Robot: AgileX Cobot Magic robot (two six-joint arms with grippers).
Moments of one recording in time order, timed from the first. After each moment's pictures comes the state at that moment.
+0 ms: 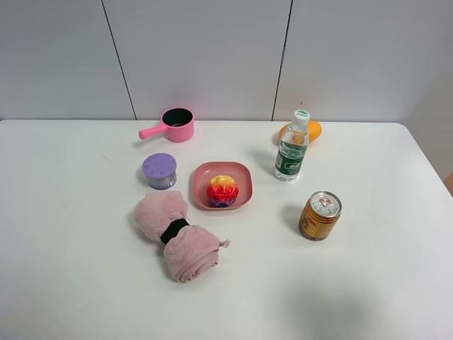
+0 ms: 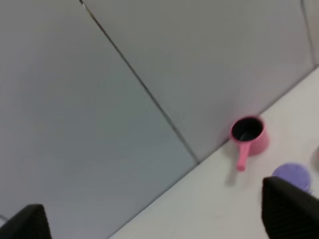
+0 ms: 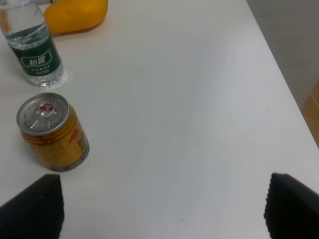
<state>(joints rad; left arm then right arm) -0.68 0.64 -1.53 0.44 1.21 0.21 -0.17 0.00 -0.50 0.07 1.06 0.00</state>
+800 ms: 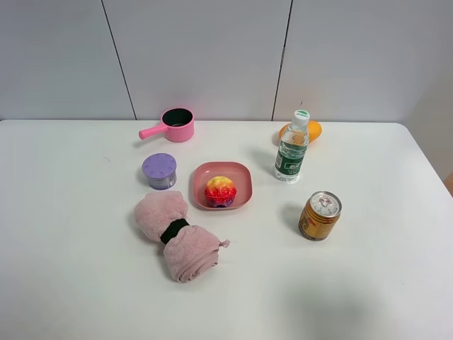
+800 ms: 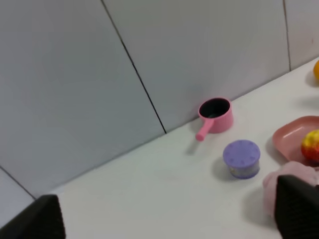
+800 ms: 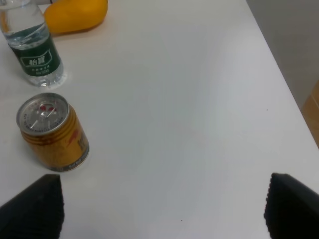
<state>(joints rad) -0.15 0.27 -1.17 0.02 1.22 0.26 -0.17 0.00 -0.50 0.07 1.06 0.00</state>
